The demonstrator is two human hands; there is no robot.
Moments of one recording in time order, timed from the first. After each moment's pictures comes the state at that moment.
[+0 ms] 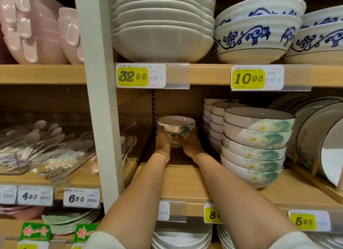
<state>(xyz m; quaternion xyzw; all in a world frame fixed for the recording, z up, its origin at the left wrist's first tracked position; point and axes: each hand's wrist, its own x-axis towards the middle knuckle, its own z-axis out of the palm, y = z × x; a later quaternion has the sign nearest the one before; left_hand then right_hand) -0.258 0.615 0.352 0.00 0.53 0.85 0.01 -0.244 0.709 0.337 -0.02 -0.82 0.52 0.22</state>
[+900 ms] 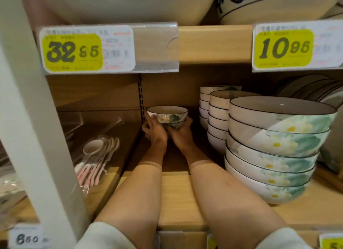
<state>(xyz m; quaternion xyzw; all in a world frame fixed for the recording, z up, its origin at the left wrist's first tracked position) -0.349 0.652 0.332 -0.07 0.59 0.79 -0.12 -0.316 0.719 0.325 -0.03 -0.70 0.65 0.29</state>
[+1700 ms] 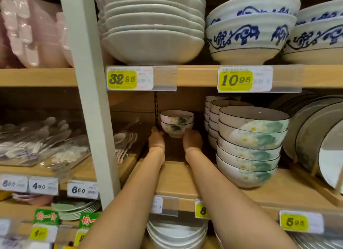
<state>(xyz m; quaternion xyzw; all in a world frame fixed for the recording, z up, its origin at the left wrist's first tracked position) -0.230 0.601 0.365 -0.07 0.58 0.81 -0.05 -0.211 0.695 0.360 -0.22 -0.56 0.76 0.23</state>
